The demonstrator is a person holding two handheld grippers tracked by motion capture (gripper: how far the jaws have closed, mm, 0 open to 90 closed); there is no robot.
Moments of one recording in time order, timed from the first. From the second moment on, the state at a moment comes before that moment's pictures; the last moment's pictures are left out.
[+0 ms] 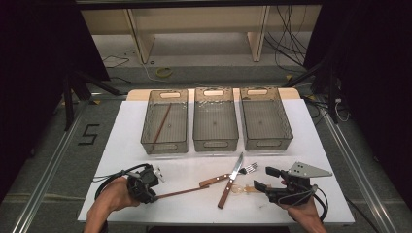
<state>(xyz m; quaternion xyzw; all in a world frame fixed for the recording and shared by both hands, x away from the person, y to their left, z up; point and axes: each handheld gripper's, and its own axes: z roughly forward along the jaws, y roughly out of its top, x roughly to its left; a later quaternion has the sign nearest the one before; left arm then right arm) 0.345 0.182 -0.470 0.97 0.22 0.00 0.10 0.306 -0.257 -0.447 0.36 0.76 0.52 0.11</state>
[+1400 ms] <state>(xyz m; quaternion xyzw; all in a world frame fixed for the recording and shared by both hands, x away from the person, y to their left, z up) 0.350 0.182 -0.432 0.93 0.27 0.04 0.24 0.307 -0.257 -0.448 0.36 0.76 0.52 0.11</state>
